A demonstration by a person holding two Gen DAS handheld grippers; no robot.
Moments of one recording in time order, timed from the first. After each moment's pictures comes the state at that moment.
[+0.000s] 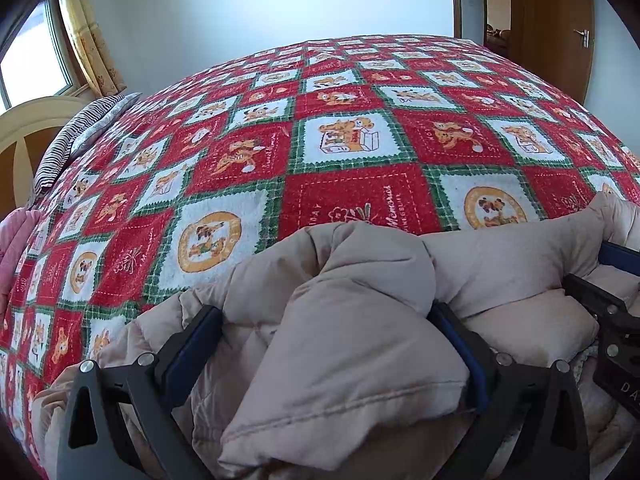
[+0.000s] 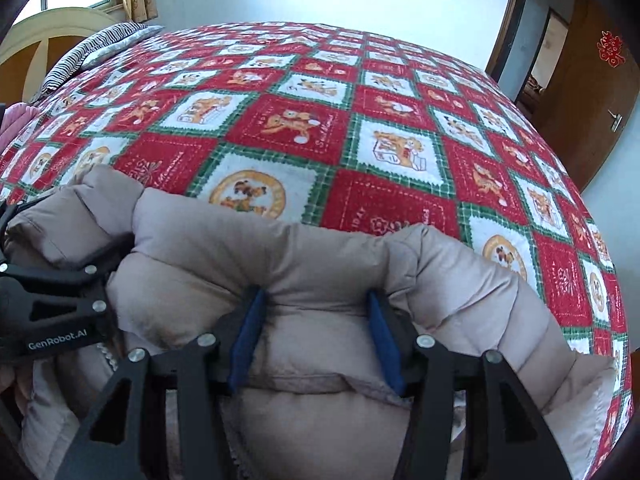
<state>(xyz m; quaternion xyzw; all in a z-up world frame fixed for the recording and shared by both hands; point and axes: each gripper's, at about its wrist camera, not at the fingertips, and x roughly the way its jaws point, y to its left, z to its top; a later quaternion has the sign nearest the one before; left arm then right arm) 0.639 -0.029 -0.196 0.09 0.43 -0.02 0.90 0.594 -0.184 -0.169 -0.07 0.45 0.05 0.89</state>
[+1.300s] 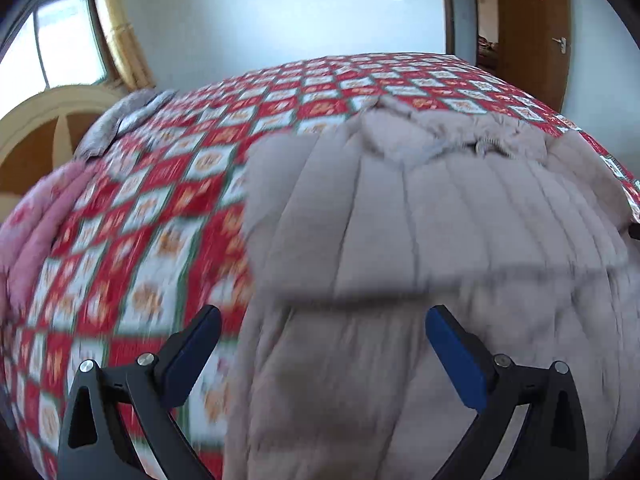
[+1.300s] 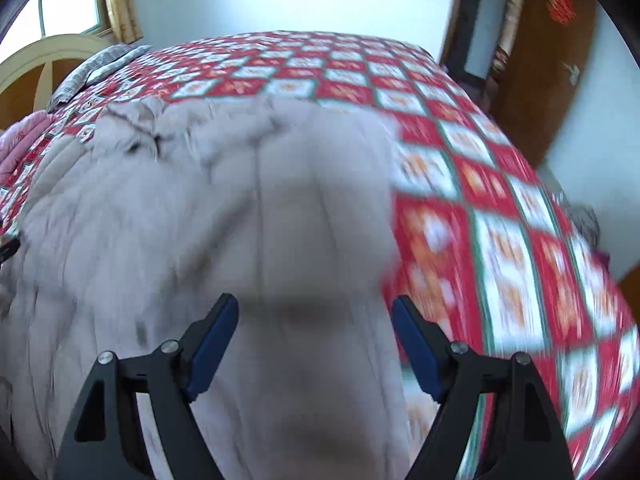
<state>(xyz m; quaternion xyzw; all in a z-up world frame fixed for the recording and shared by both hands) 0.364 0.085 -0.150 0.08 0.41 -0.02 0.91 0.352 -0.309 -0.136 -0.01 0.46 0.02 0.89</state>
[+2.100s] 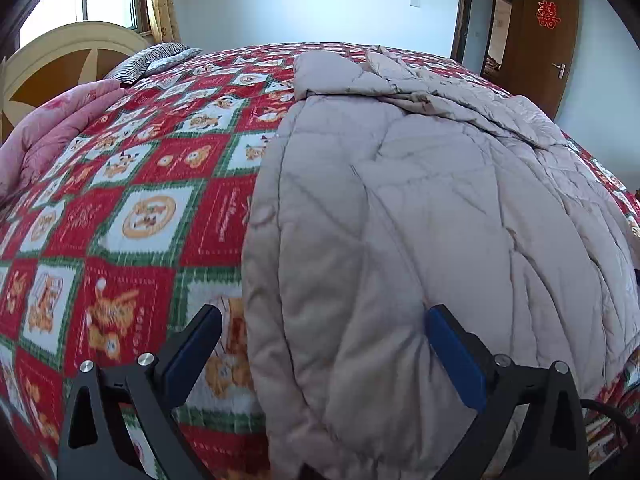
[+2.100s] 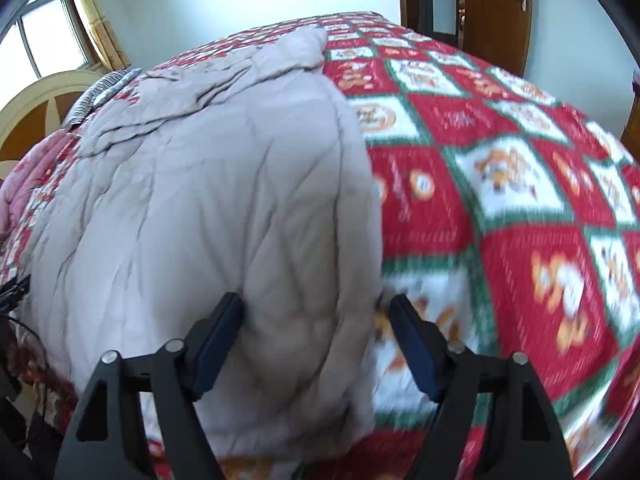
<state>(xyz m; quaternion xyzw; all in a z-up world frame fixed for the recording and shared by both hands) 0.166 0.117 -0.194 0.01 0.42 -0.04 0.91 0.137 -0.327 -0.180 0.09 0.46 0.02 0.88</state>
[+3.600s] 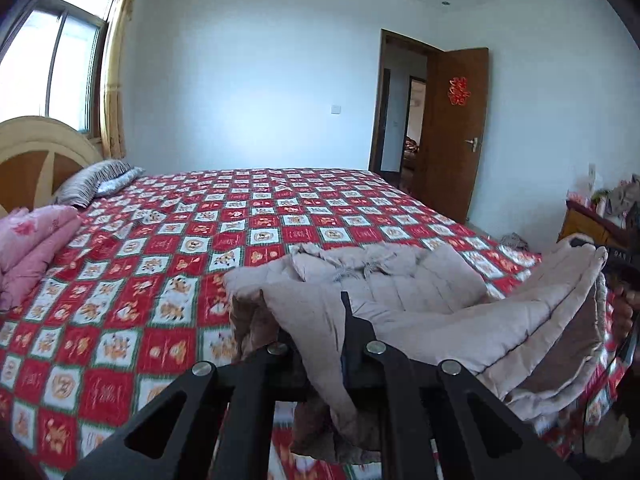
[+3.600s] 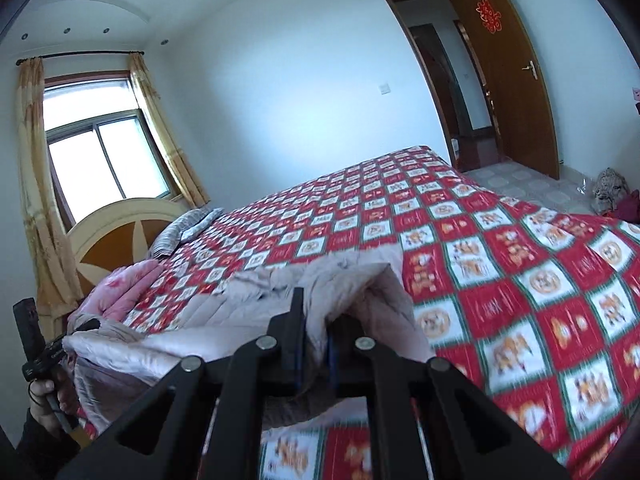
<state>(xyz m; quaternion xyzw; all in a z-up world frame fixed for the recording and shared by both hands) 0.169 0.122 -0.011 -0.01 0.22 -0.17 0.96 0.133 -0.337 -0.013 0.18 0.21 0.10 0.96</state>
